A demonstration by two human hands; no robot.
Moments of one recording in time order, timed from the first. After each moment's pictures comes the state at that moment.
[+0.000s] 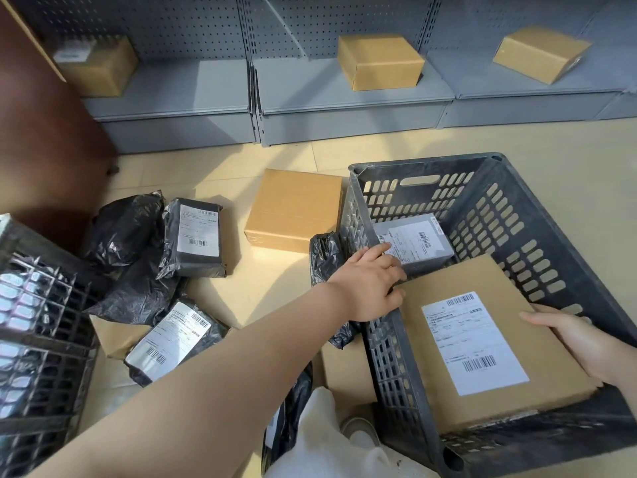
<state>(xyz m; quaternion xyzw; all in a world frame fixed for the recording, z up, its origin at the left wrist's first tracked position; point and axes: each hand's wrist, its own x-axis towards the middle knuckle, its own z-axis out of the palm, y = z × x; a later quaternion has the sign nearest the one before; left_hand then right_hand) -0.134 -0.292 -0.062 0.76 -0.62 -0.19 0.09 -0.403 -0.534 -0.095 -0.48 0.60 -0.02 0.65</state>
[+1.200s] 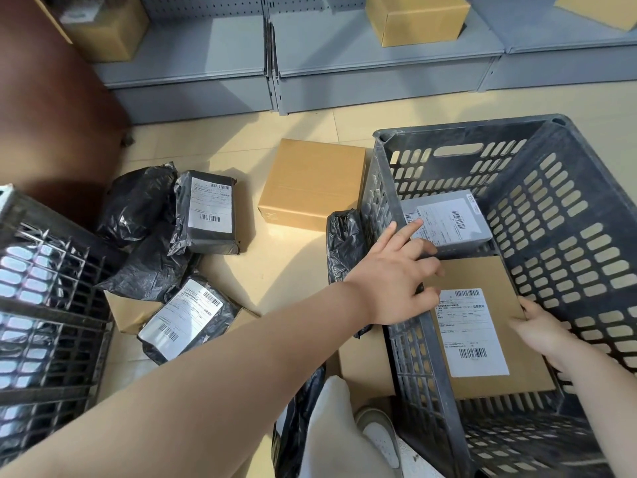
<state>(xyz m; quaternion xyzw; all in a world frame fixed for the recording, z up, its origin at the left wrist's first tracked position) -0.143 -0.291 -0.084 0.75 -0.61 -0.16 0.20 -0.358 -0.508 -0.191 -0.68 0.59 0.11 0.42</state>
